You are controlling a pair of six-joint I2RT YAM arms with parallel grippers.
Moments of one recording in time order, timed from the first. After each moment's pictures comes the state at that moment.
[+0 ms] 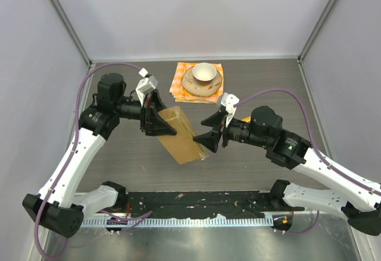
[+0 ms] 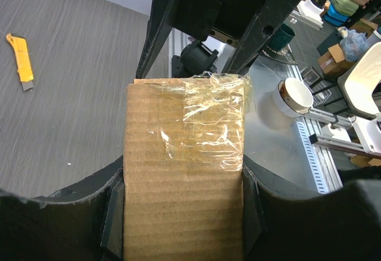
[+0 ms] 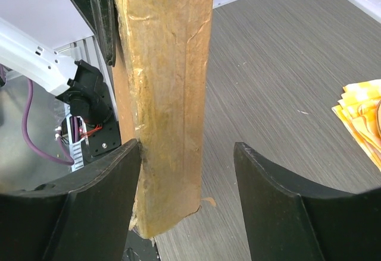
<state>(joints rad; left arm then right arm) -0.37 1.08 1.19 -0.50 1.29 -0.05 0.94 0.91 0.99 -0.22 -0.24 0.08</state>
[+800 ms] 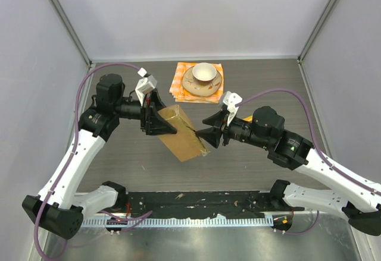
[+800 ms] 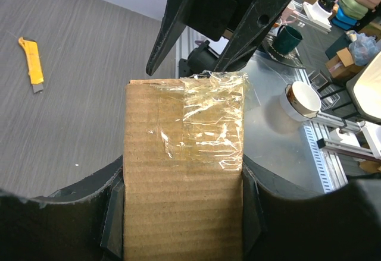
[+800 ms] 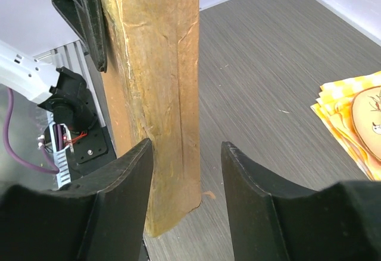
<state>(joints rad) -0.37 1.07 1.17 -0.45 1.27 -0.08 0.95 0.90 1.01 -0.23 -0.17 0.06</state>
